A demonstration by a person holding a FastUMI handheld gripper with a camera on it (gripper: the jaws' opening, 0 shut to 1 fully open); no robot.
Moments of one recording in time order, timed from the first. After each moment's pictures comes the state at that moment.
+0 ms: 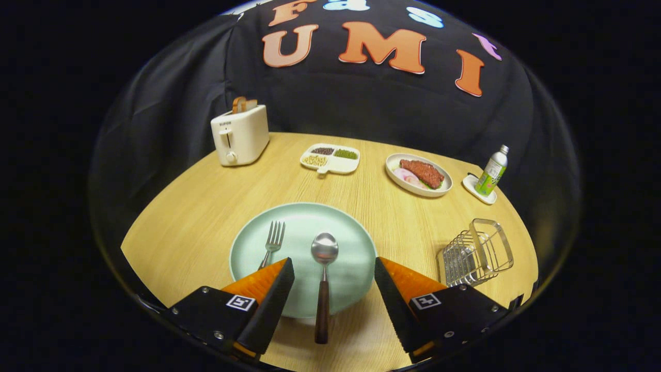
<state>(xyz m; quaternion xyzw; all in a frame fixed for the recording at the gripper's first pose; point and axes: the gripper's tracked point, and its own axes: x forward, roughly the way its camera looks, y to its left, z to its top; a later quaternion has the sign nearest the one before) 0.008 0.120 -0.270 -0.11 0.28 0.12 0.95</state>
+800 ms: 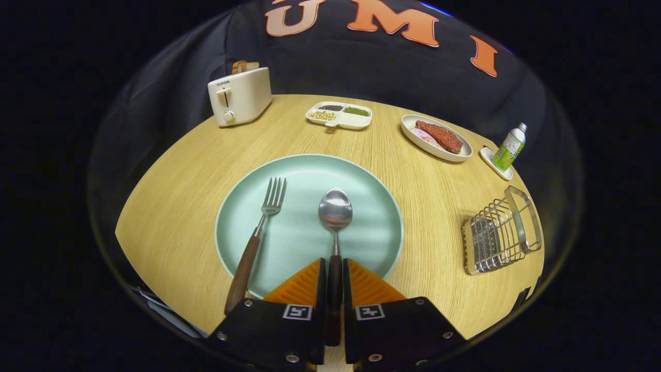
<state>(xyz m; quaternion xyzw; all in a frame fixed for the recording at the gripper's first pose) 0.006 0.124 -0.323 -0.12 0.36 0.12 0.92</state>
